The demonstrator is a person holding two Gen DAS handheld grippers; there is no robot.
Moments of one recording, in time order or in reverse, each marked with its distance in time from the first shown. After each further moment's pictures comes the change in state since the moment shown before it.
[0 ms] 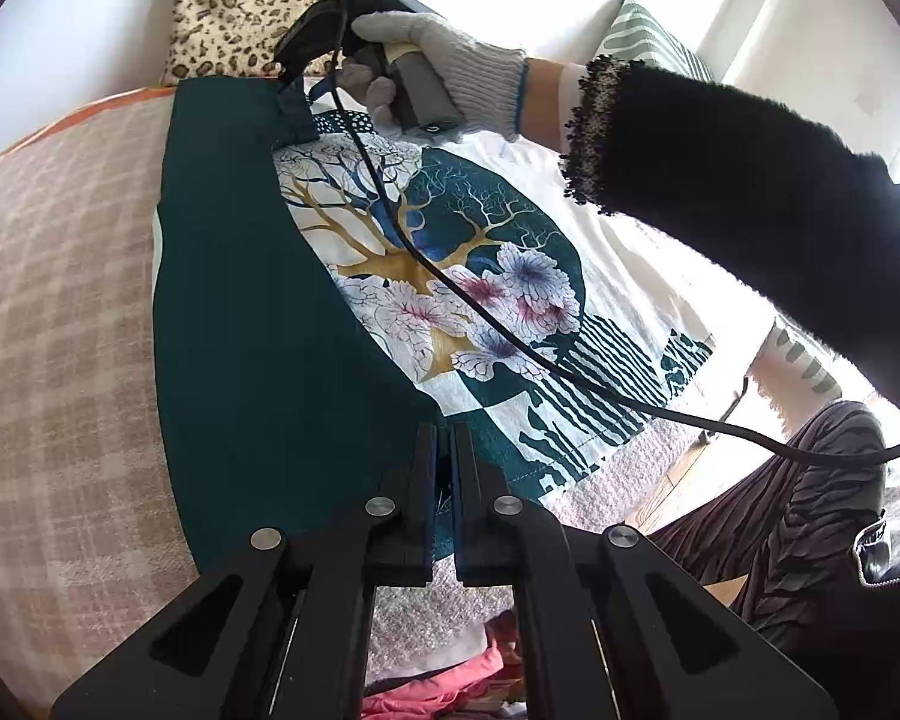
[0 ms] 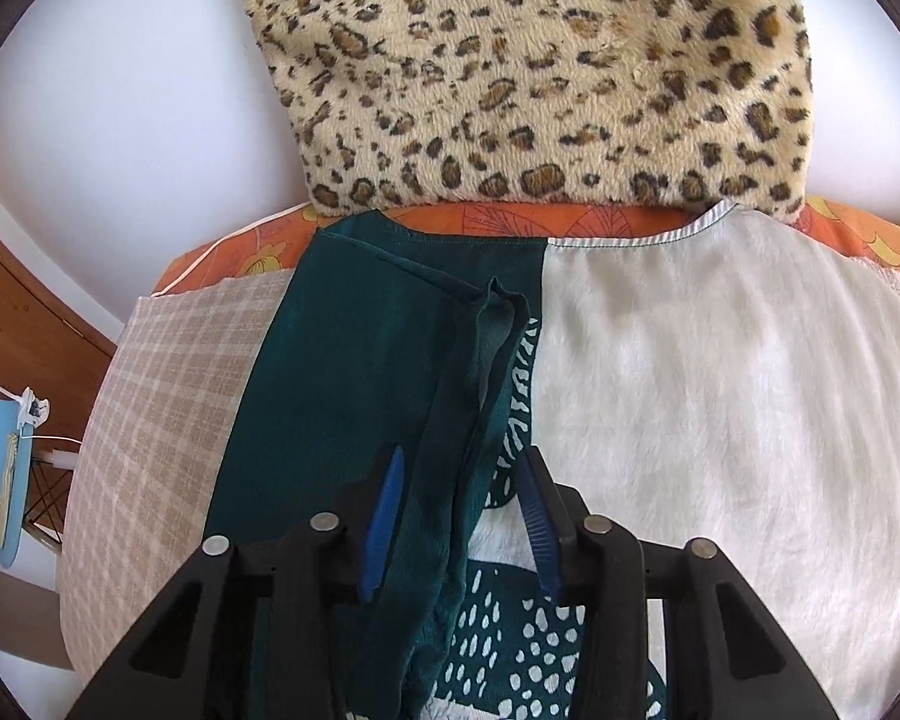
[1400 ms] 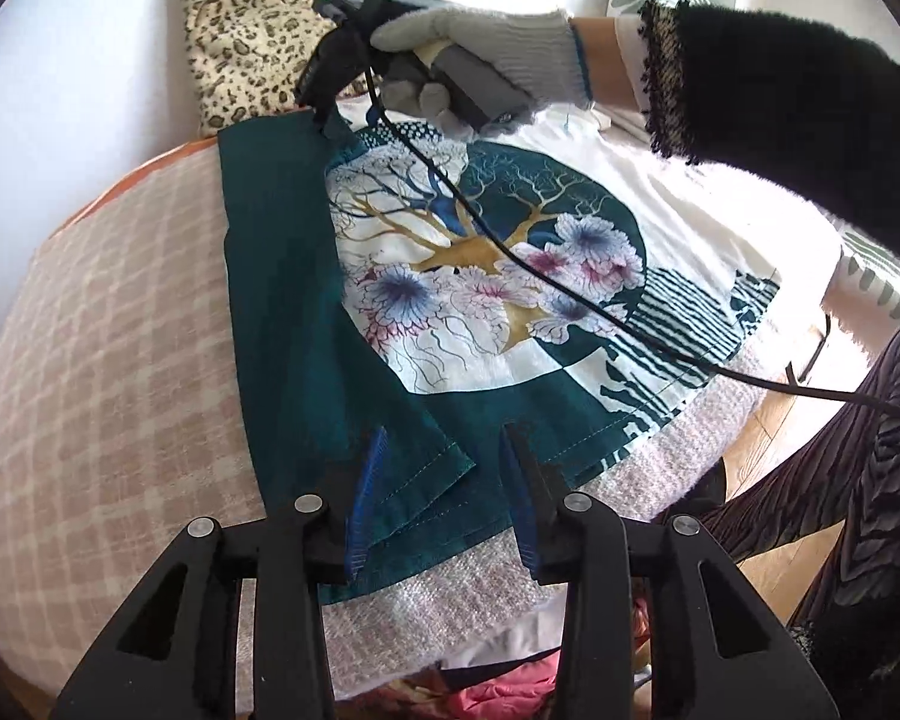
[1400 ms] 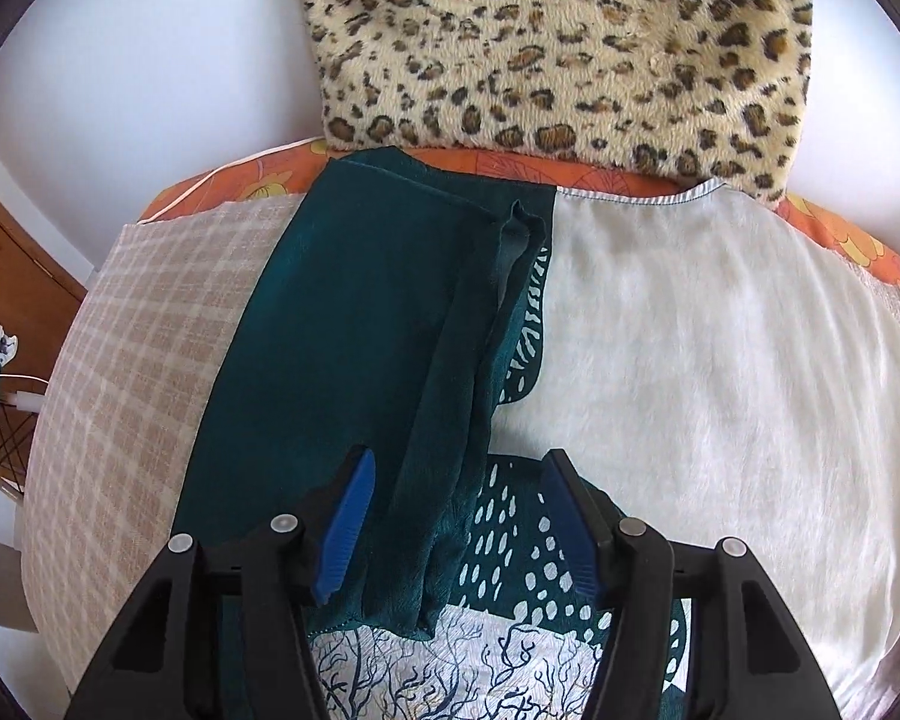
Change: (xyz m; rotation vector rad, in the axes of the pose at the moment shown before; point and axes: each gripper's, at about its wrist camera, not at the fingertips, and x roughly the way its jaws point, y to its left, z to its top) left arm -0.005 -0.003 -0.009 0.153 0.028 0.246; right arm -0.020 0.024 -0.028 -0.068 0.079 -0.104
